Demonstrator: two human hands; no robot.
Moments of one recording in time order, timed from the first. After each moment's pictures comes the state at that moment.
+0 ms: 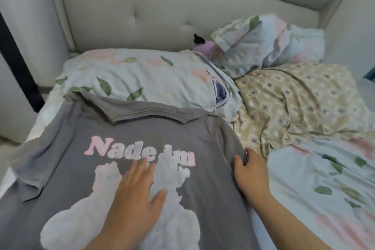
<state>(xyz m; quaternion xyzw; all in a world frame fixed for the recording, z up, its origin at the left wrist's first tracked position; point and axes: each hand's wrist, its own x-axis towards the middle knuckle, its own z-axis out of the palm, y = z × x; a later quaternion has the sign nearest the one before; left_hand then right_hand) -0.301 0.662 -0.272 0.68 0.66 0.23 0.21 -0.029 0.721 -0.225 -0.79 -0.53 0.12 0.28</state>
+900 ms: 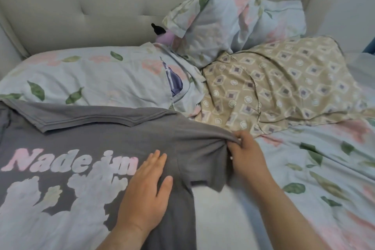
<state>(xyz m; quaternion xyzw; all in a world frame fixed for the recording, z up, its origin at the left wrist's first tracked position) -0.139 0.704 -0.273 0.70 0.60 0.31 0.20 0.091 0.750 -0.219 -0.68 -0.51 0.30 0.44</state>
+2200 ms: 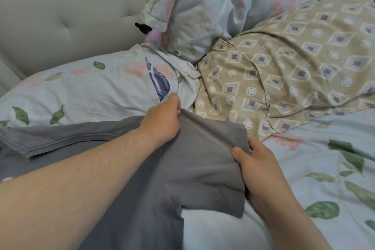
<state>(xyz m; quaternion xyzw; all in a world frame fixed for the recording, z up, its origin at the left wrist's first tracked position) -0.078 0.890 -0.205 0.77 0.61 0.17 0.07 0.119 0.766 -0.238 -0.62 -0.40 0.46 0.50</state>
